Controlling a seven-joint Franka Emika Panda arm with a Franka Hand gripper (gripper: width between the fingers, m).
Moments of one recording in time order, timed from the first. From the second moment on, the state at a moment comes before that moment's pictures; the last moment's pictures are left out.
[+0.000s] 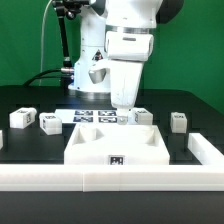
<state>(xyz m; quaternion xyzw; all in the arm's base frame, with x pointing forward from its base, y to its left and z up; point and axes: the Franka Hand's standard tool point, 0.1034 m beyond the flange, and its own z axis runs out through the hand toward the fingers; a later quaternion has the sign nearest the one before) 0.468 0.024 0.045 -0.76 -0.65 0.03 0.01</state>
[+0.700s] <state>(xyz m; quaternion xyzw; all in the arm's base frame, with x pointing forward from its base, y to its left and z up) 0.448 0.019 0.011 -0.76 -0.65 0.03 0.02</state>
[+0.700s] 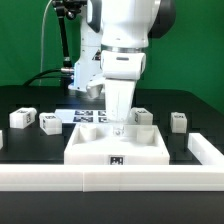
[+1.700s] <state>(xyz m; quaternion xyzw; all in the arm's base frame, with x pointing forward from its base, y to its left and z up) 0.449 0.017 0.008 -0.77 -0.64 0.03 0.02</state>
